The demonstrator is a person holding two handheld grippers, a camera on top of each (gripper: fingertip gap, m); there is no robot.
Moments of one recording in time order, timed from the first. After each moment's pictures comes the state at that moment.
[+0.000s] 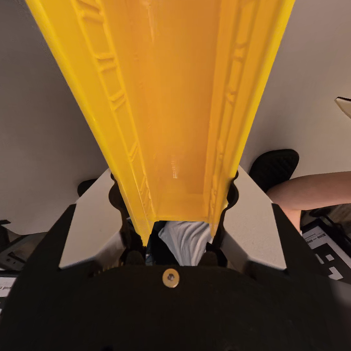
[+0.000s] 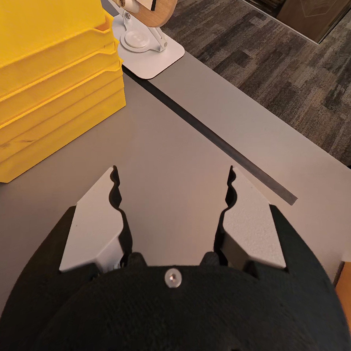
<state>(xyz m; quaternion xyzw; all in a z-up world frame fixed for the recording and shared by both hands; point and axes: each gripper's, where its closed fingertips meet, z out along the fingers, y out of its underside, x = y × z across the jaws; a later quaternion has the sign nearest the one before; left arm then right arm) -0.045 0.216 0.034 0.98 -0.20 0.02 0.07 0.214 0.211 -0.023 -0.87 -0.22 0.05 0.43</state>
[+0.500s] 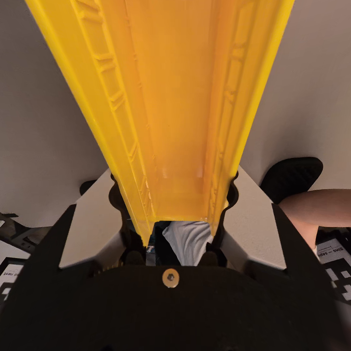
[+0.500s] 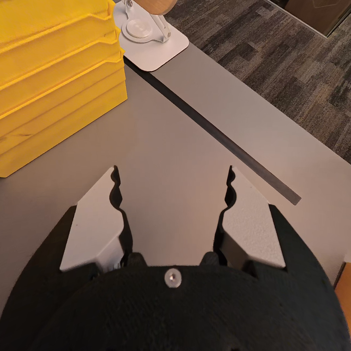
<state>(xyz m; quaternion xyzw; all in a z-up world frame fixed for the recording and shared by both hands) -0.044 0.215 -0.004 0.98 -0.20 -0.02 0.08 0.211 0.211 -0.031 -0.88 -0.23 0.05 0.42</state>
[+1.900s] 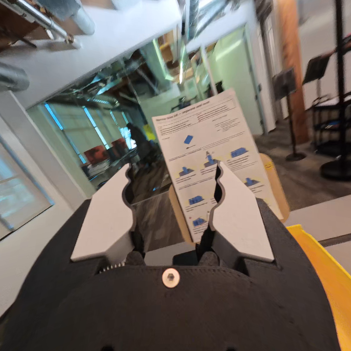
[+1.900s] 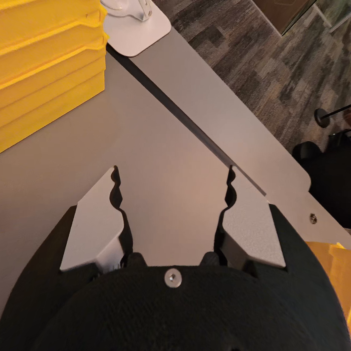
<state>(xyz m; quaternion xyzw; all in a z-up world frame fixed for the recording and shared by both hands) -0.167 0.245 0.329 0.59 -0.23 -0.03 -0.78 0.194 0.227 -0.031 -0.88 -0.24 -0.08 0.39</state>
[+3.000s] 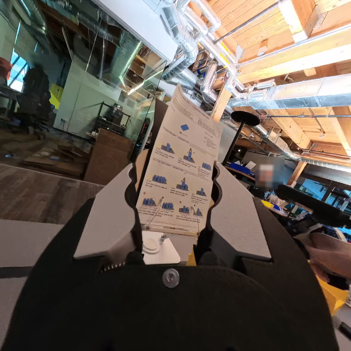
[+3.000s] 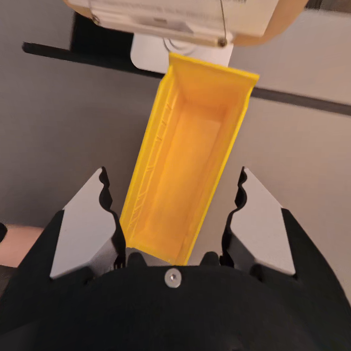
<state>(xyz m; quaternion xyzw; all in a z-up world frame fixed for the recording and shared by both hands) -0.310 0.310 0.197 0.56 -0.04 0.41 -0.72 -0.029 0.254 0.045 -0.97 0.03 0.08 0.24</state>
